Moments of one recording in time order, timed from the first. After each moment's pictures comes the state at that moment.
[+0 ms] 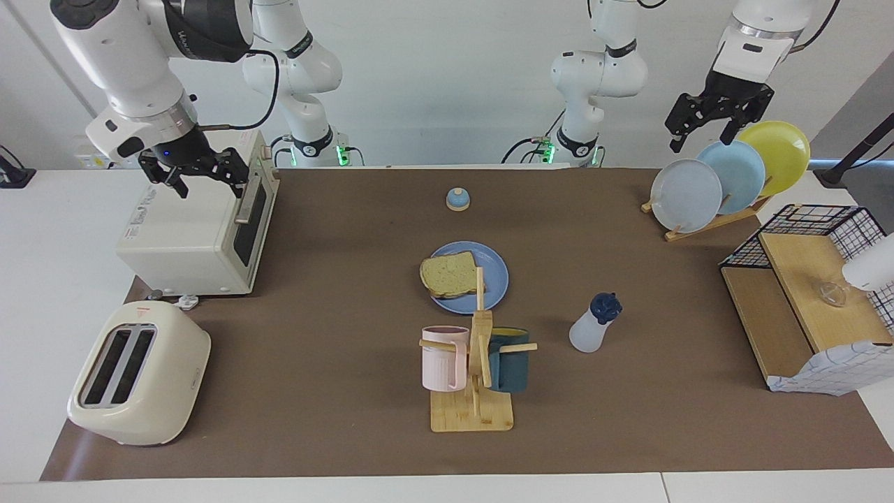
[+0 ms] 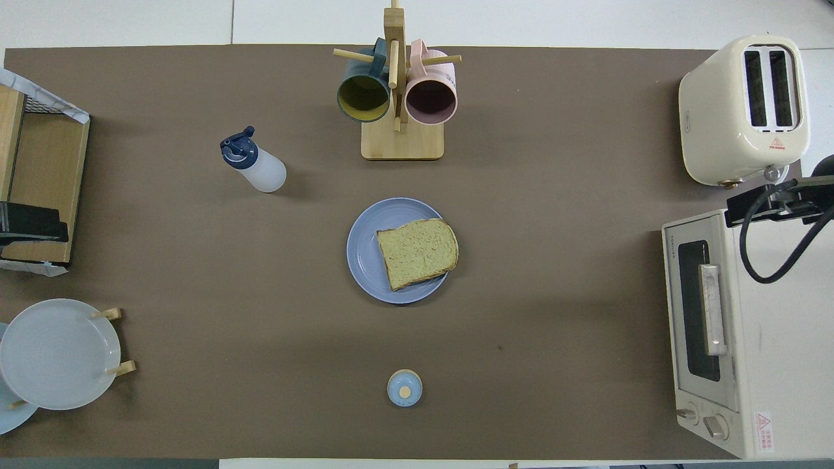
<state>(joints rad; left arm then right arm) -0.20 -0.15 0.06 -1.59 0.08 1.48 -0.19 0.01 -0.03 -0.04 -1.67 -0.05 1.55 -0.04</state>
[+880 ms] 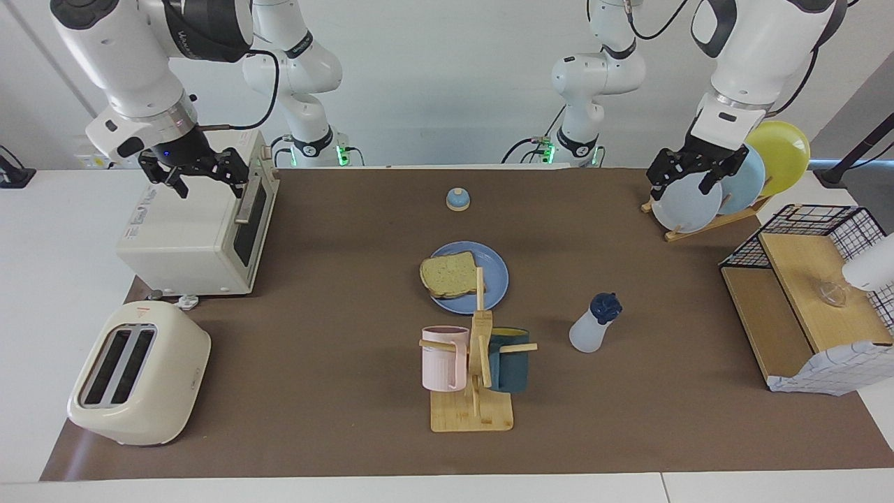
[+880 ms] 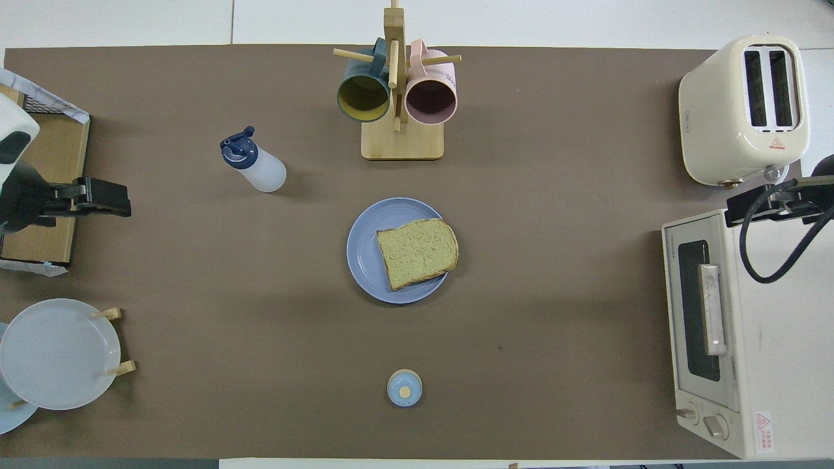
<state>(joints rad) 0.01 -0.11 -0.12 -1.76 0.01 1.69 -0.17 0.01 -0.03 -0.04 -1.67 -0.05 1.55 -0.04</state>
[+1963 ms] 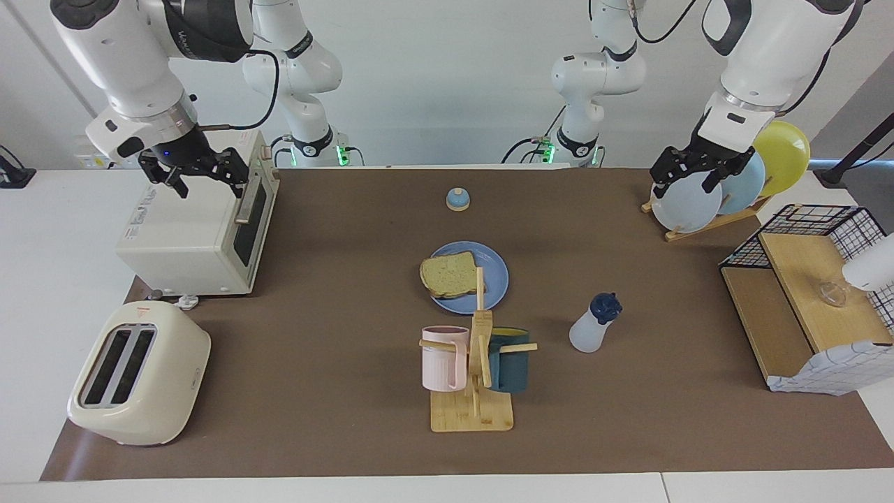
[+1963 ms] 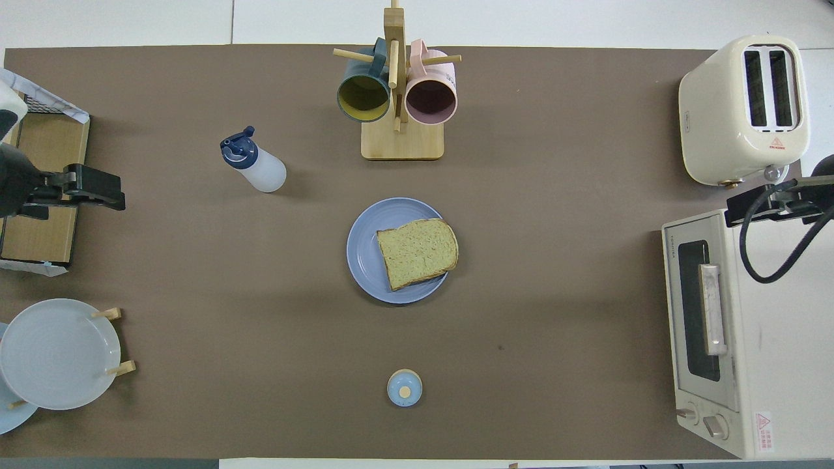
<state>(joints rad) -0.05 -0.04 -0.07 -1.63 0.00 1.58 -0.16 0.01 -0.03 -0.04 -1.67 -0.05 1.55 -0.04</state>
